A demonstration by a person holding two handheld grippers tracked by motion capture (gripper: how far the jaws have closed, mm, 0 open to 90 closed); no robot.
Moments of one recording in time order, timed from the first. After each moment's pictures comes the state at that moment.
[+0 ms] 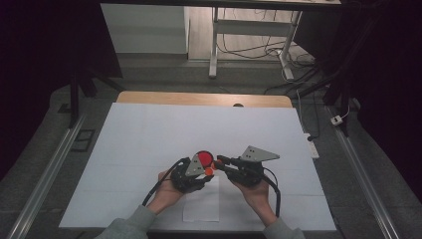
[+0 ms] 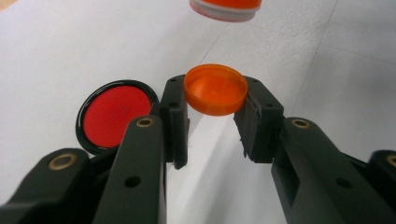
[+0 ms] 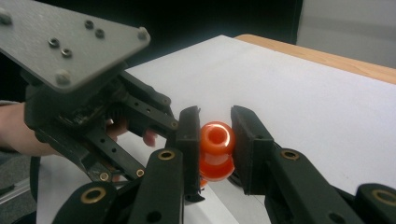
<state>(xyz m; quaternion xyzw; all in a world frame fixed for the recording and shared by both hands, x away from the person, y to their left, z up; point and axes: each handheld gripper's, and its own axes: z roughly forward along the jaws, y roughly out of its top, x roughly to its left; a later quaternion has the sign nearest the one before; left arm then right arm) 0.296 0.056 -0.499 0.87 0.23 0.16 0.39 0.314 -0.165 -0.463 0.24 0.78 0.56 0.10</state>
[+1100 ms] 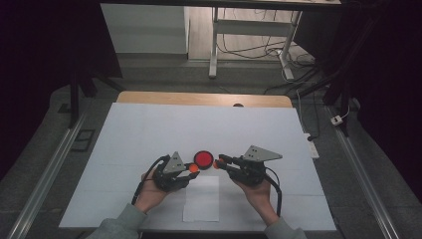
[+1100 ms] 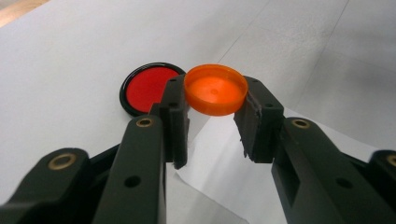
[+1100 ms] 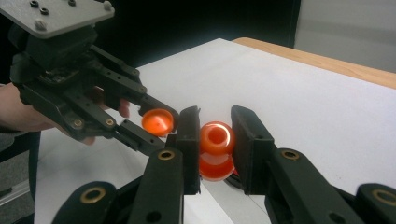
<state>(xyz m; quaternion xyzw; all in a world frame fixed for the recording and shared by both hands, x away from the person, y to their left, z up) 0.285 0.105 -0.489 0.85 0.27 0.16 0.43 0.315 -0.170 -0.462 0.24 0.78 0.57 0.11</state>
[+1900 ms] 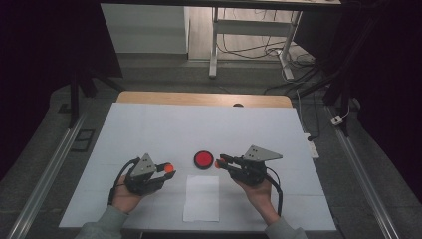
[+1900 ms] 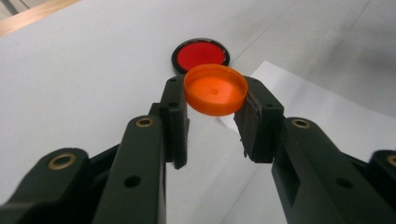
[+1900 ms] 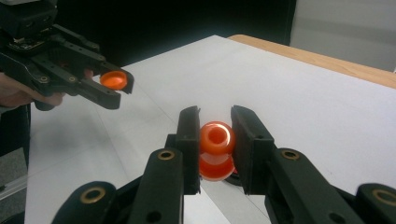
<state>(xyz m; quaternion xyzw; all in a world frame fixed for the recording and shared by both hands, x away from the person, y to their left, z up) 0.261 0.172 -0.489 0.82 0.32 0.18 0.44 0.317 -0.173 -0.463 0.24 0.78 0.56 0.12</state>
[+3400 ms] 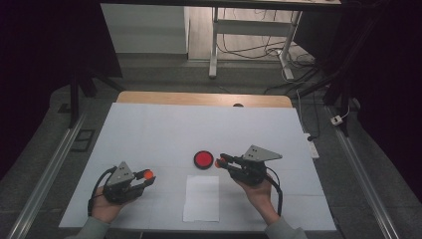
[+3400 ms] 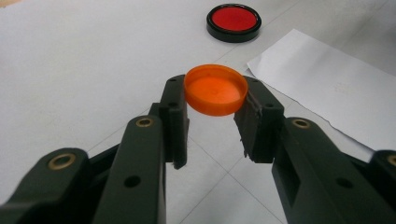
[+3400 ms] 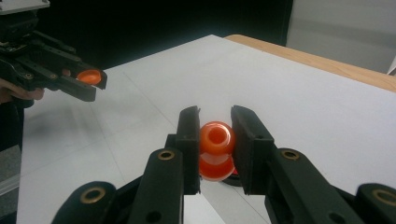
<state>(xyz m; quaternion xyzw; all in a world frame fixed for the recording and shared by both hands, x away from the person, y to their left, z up) 0.239 0.214 -0.503 0.81 0.37 0.18 0.43 0.317 -0.172 -0.463 0.24 0.78 0.56 0.12</state>
